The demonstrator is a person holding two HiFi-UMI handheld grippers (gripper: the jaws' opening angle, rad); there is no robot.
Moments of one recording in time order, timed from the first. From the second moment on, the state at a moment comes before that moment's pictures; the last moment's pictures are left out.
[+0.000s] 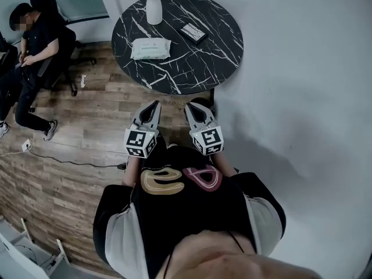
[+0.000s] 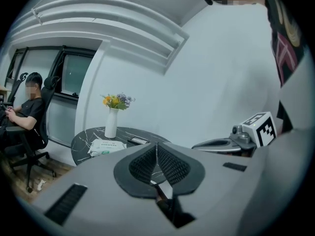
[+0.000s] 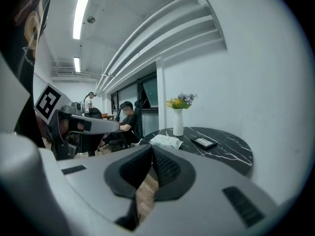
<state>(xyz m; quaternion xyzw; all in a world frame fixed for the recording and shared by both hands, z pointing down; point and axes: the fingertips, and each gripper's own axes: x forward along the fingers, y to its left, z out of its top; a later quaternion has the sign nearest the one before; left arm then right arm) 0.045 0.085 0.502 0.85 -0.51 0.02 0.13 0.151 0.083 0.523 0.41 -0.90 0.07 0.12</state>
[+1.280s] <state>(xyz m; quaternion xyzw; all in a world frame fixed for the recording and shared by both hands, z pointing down) -0.102 -0.095 0.529 0.87 -0.47 0.08 0.13 0.019 -0.081 0.542 0.46 -0.87 0.10 0.16</state>
